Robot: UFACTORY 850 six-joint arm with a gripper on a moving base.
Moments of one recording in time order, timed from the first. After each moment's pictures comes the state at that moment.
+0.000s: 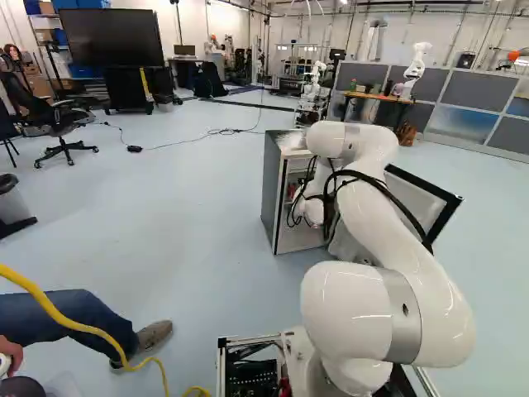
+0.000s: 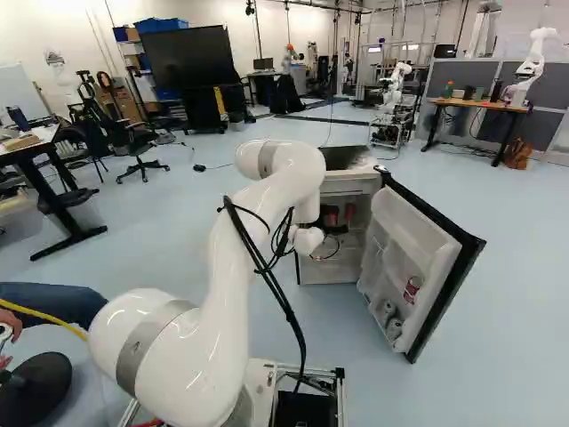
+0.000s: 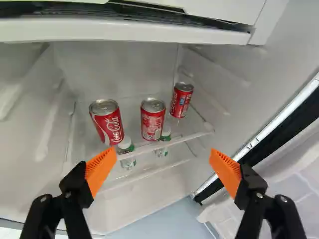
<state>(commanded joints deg) -16.6 -71.2 -76.2 3.6 61.7 -7.8</state>
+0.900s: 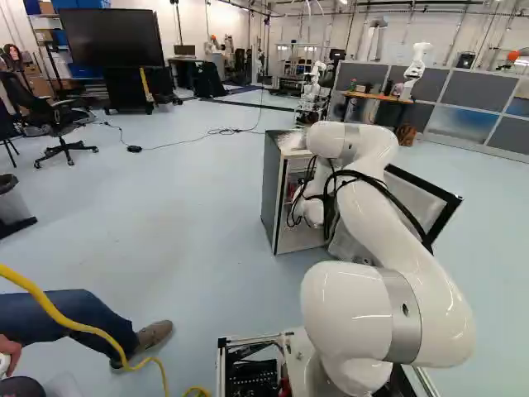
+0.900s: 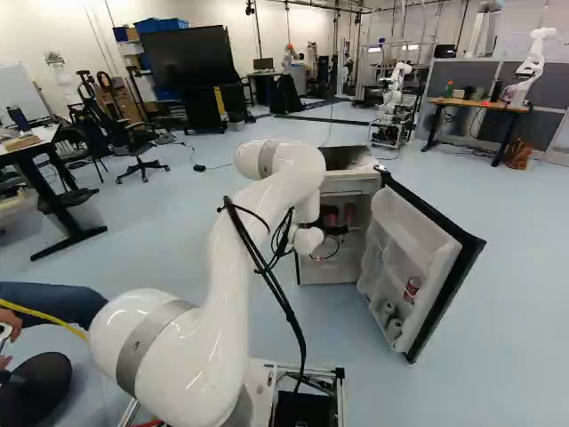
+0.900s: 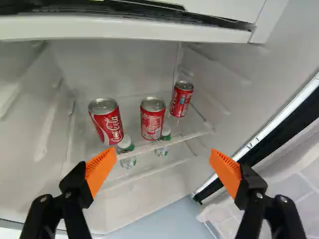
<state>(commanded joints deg) -16.6 -71.2 -76.2 3.6 61.6 -7.8</state>
